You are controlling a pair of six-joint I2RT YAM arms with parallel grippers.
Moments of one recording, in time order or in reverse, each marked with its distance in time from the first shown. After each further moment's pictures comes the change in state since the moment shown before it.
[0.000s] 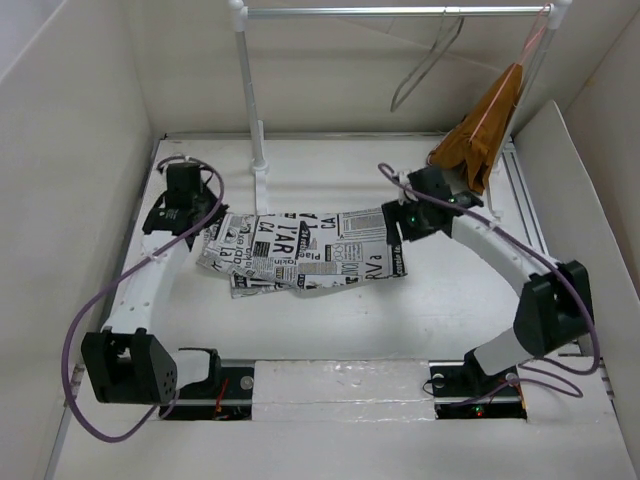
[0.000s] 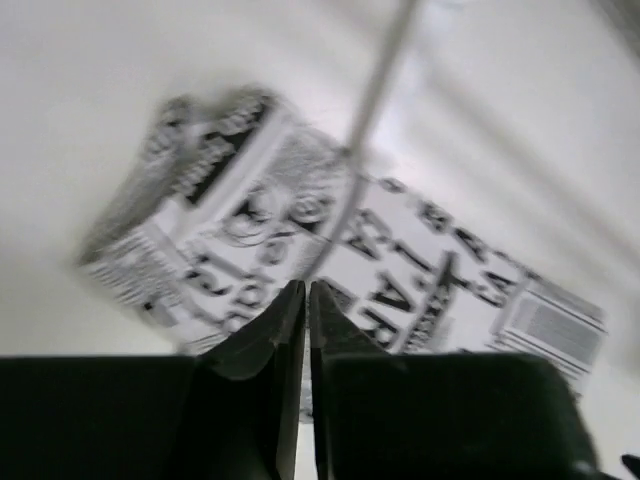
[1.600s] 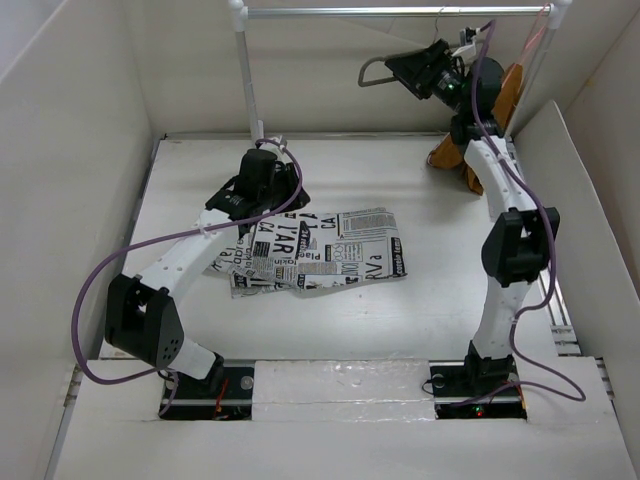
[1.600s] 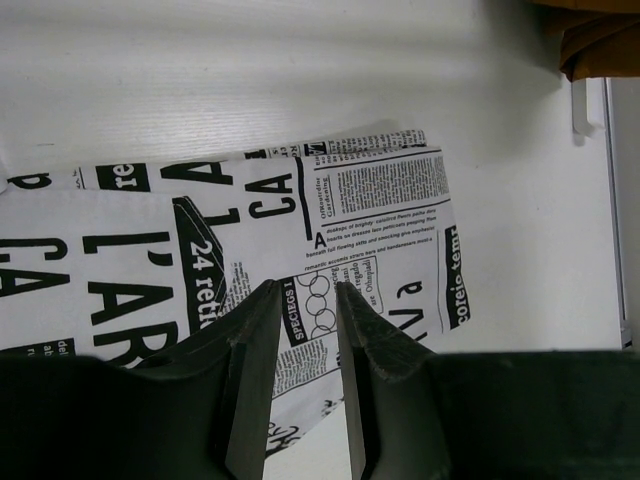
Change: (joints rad) left arm -0.458 0.229 0.169 0.255 0.199 0.124; right arm -0.290 0.480 0.897 0.888 -0.475 0.924
